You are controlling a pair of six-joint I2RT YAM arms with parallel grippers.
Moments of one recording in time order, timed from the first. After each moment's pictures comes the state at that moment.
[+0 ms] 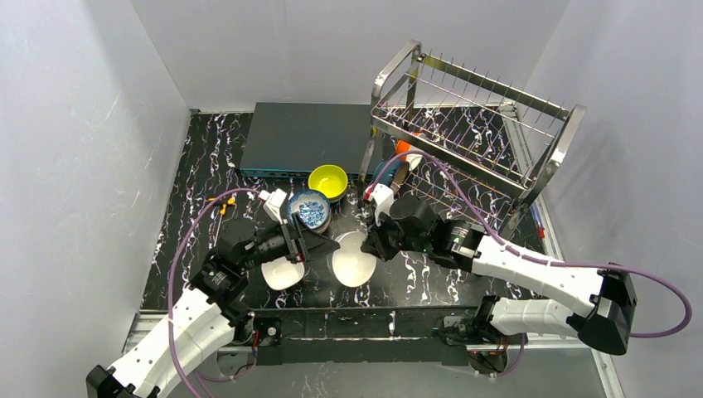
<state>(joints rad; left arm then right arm) -0.58 0.56 0.44 -0.08 0.51 -0.97 1.08 1.11 0.90 -0.40 -0.05 0.31</state>
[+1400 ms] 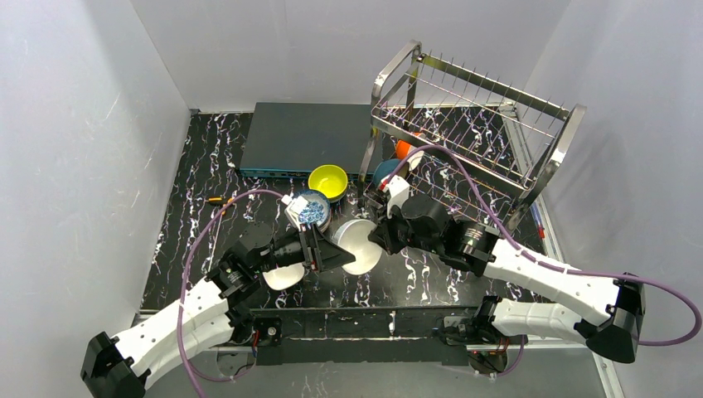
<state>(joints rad) -0.76 0.68 0.40 0.13 0.48 -0.98 1.07 1.03 0.91 -0.41 0.08 0.36</state>
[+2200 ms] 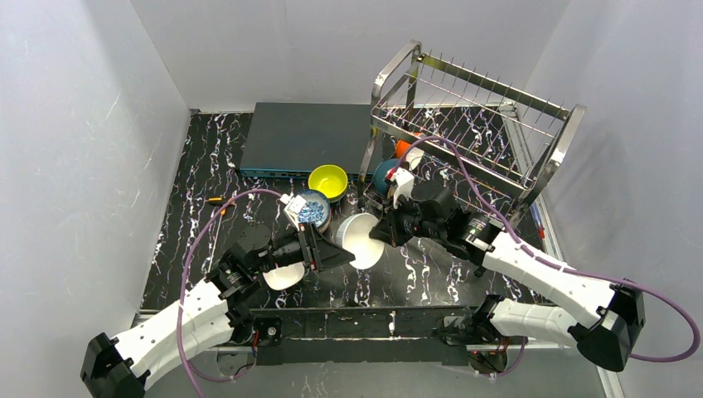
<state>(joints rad) -0.76 0.66 0.38 0.18 0.46 -0.99 0.90 1.05 0.89 -0.38 -0.18 0.39</state>
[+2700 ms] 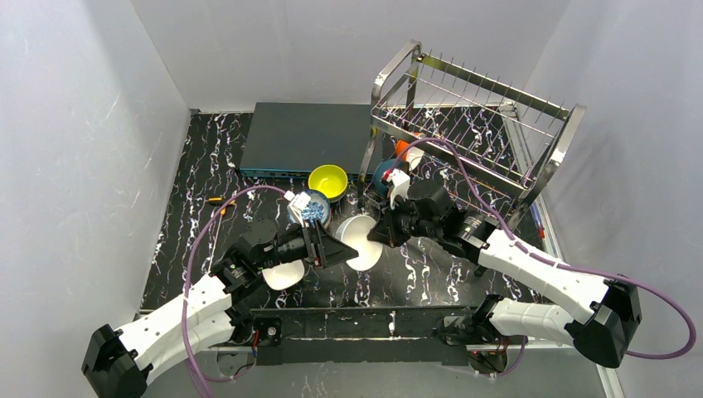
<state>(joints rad) -0.76 0.73 0.41 0.17 0.45 -0.98 0.90 1.08 0.89 -0.38 -0.22 0.39</state>
